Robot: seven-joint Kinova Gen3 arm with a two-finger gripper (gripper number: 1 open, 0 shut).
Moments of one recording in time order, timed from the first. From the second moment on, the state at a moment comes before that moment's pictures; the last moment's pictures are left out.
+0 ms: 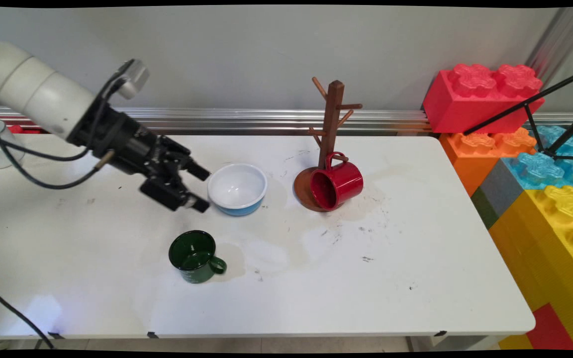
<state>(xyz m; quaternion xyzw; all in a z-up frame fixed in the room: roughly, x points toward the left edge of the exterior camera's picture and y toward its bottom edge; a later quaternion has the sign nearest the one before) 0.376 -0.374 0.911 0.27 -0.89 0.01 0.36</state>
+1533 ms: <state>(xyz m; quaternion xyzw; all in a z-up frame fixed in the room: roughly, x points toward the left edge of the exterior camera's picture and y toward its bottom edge) 0.204 -0.408 0.858 0.46 -0.81 0.04 0.35</state>
